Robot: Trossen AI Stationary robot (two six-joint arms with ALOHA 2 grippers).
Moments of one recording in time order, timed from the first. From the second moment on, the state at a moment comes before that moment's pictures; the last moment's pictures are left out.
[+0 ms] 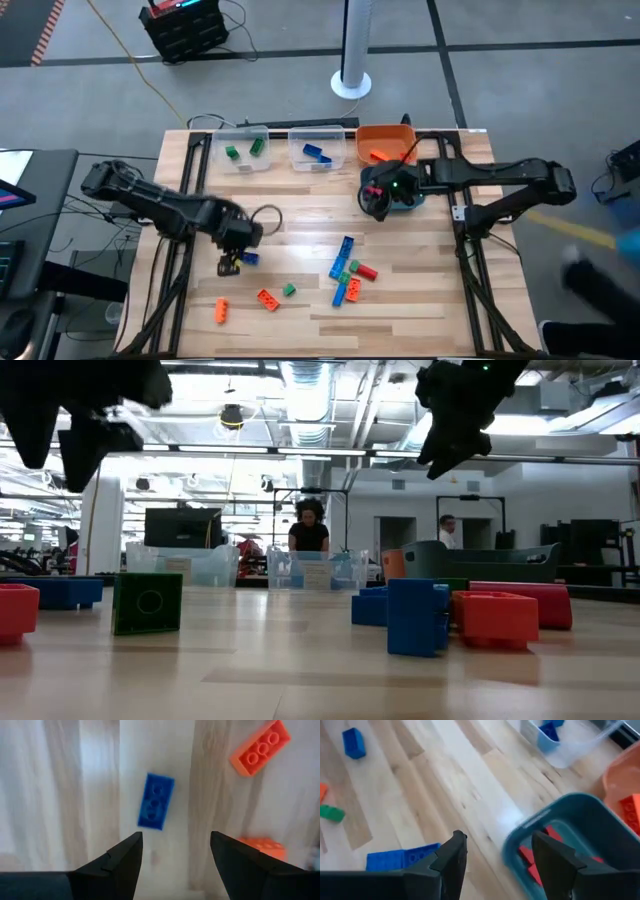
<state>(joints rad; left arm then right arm) -0.29 1.29 1.04 -1.12 0.06 -0.36 -0.08 1.26 1.06 -0.70 0.19 0.44</state>
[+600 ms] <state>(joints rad) -0.33 1.30 0.78 -0.90 -0.01 -0.35 0.01 1.26 1.06 -0.64 0.24 0.50</state>
